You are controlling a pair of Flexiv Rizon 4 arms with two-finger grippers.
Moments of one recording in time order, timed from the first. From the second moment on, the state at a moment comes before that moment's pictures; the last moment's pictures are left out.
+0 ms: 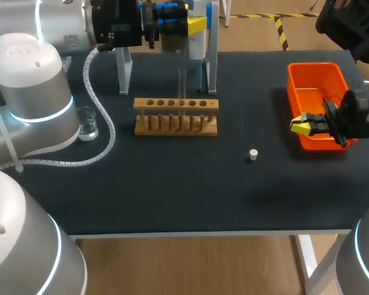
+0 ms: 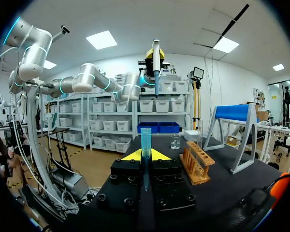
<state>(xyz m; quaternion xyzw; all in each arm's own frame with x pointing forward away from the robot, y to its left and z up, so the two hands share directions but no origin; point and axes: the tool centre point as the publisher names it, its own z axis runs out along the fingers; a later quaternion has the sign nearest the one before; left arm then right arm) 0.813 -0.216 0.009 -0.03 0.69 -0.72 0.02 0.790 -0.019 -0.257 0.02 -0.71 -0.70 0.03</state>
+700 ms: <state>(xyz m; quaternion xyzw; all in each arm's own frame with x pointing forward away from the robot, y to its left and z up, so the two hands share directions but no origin) 0.806 -0.219 0.014 -0.03 0.71 -0.70 0.02 0.790 -0.019 -0.257 0.02 -0.71 -0.70 0.03</state>
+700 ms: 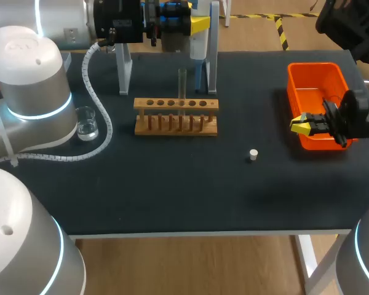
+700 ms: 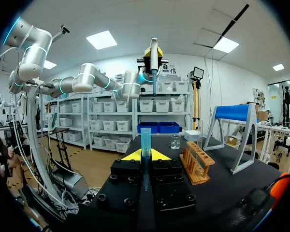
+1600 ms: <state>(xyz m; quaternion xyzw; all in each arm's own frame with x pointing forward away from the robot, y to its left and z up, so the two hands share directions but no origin) 0.804 -0.217 0.010 -0.02 0.72 -0.69 0.04 0.790 -0.019 -0.257 0.02 -0.71 -0.70 0.03</state>
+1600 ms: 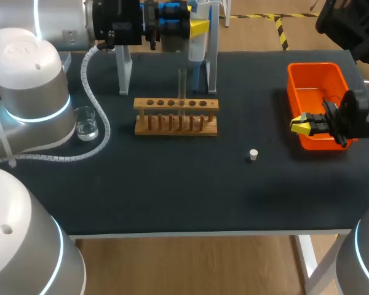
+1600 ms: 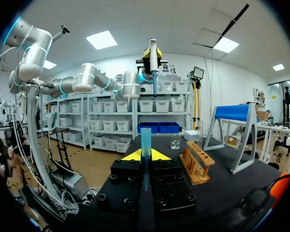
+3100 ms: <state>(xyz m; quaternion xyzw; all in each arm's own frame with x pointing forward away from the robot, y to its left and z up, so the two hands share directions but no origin) 0.803 -0.217 0.009 -0.02 0.72 -0.70 0.04 0.790 -0.018 -0.257 0.02 -0.71 -0.70 0.03</state>
